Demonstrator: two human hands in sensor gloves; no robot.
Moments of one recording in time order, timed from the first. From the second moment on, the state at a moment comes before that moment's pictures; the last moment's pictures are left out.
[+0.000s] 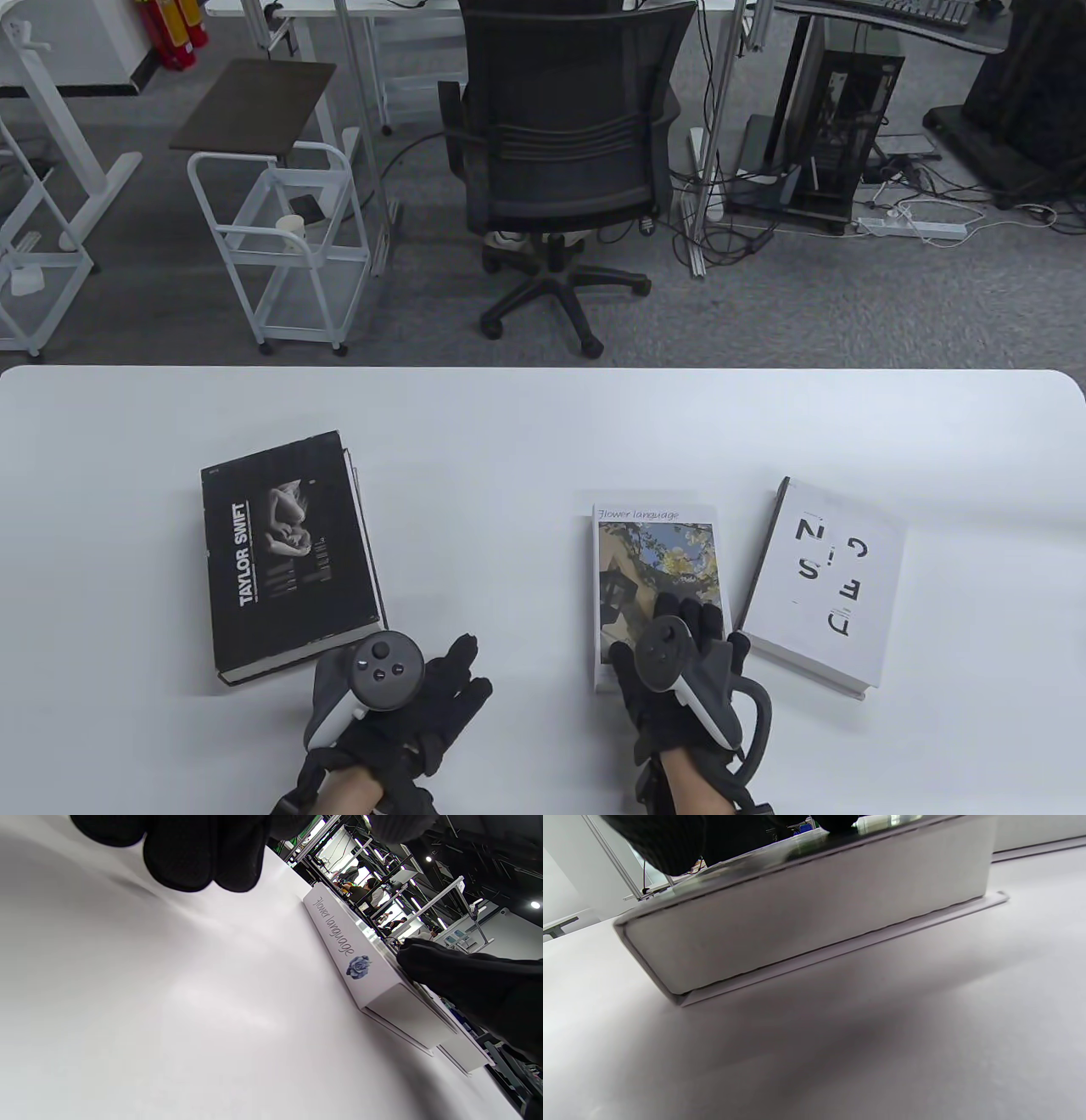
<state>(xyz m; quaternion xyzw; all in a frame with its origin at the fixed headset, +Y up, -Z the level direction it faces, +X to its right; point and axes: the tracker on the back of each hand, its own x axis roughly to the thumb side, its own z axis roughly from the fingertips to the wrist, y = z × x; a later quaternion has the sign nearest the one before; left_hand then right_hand) -0.187 -0.761 -0.268 -0.17 -0.14 0.32 0.92 0.109 -0.758 -0.273 -0.10 0.11 0.98 0.13</state>
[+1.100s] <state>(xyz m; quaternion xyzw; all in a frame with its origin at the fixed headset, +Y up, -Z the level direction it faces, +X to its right) -0.192 -0.762 -0.270 -0.20 -0.12 0.32 0.92 0.007 -0.754 -0.242 0.12 0.05 0.99 0.01</state>
